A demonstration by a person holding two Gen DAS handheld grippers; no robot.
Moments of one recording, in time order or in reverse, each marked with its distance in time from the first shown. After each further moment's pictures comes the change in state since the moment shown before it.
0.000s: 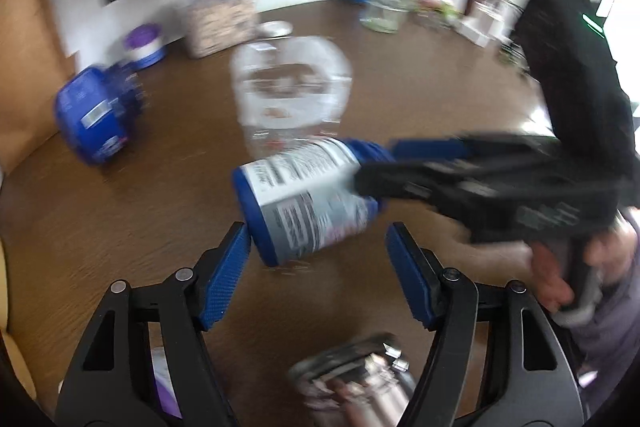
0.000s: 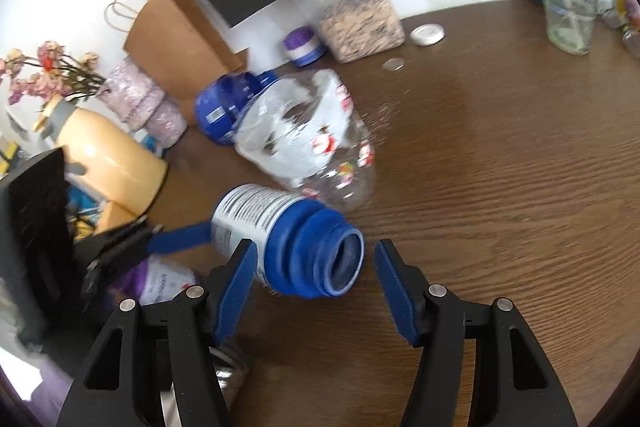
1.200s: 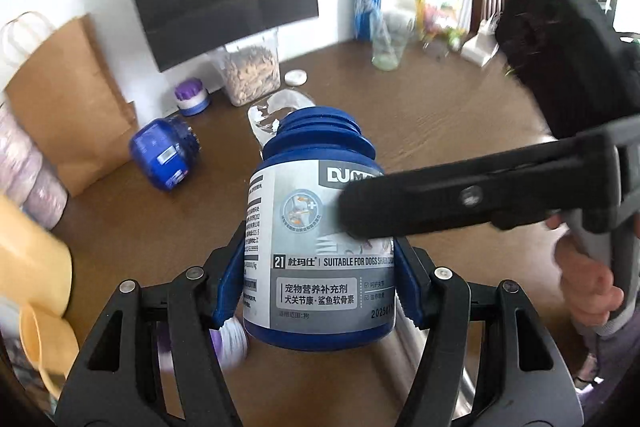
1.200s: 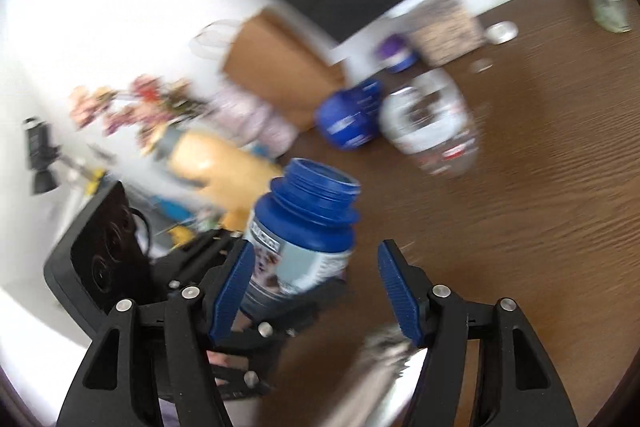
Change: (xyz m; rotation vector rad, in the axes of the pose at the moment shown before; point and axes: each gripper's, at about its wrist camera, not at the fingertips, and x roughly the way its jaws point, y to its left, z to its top) left arm -0.085 -0.050 -0.010 -0.003 -0.127 0.184; right arm -0.064 0.049 -0.003 0.094 0.085 0.482
